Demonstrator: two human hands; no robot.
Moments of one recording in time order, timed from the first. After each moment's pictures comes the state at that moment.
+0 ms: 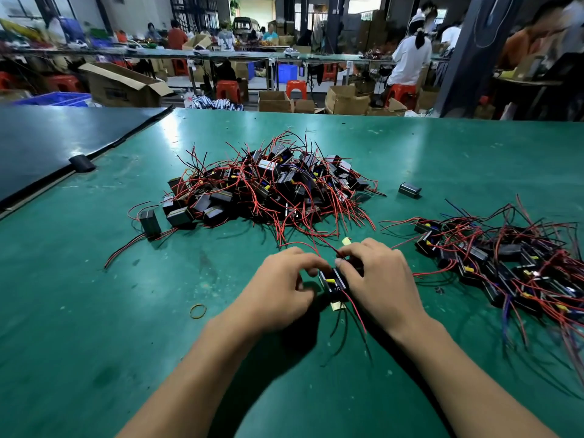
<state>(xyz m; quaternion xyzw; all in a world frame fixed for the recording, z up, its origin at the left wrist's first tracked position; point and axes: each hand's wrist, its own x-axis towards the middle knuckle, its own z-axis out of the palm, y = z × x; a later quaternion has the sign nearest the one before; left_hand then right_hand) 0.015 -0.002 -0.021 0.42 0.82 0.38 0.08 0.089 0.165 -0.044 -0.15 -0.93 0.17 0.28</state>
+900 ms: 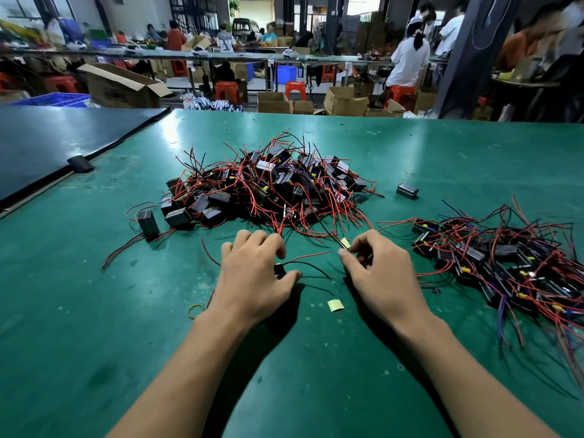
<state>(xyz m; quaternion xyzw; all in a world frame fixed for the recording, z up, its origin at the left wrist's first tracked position) -0.004 -0.012 -0.031 0.34 0.90 0.23 -0.15 0.090 0.176 -0.045 -0.19 -0.89 0.30 0.30</state>
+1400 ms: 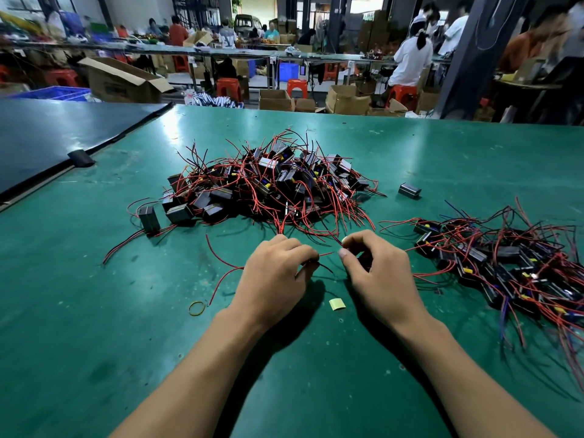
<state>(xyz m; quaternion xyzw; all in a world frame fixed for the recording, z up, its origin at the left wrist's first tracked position) 0.005 0.005 -0.036 0.46 0.80 0.32 -0.21 0.089 0.170 -0.045 -0.12 -0.88 0.33 0.33</state>
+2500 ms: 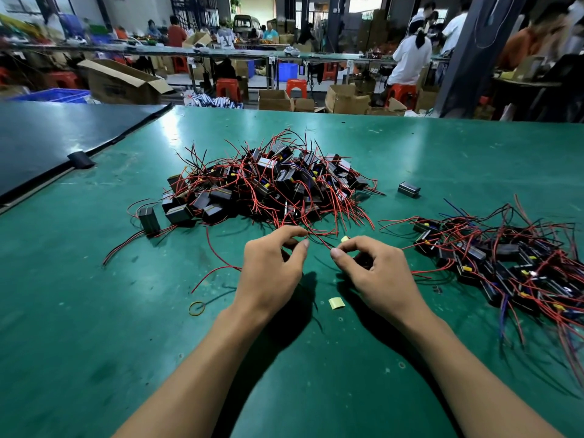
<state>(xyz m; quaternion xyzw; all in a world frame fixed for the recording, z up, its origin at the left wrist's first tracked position) 0.005 0.012 -0.033 0.30 0.78 0.54 -0.10 0.091 0.169 -0.039 -0.10 -0.86 0.40 0.30</state>
